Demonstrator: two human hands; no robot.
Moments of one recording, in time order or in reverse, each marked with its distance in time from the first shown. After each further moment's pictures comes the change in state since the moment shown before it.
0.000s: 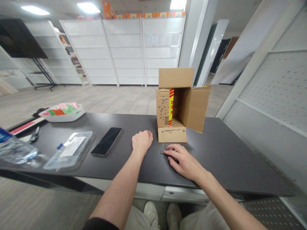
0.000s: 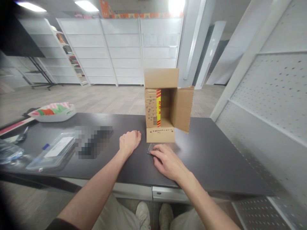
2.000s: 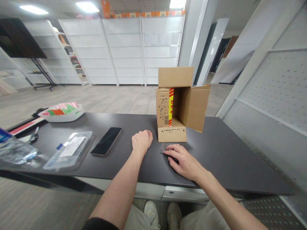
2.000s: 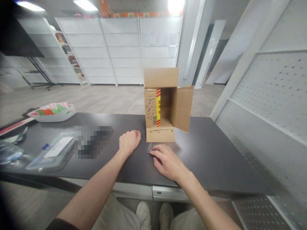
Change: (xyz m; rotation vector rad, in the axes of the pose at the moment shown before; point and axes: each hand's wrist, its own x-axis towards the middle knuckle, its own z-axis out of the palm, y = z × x) left_hand 0.002 -0.001 0.004 -0.011 0.001 0.006; right_hand -0.001 -0.001 0.000 0.013 -0.032 0.004
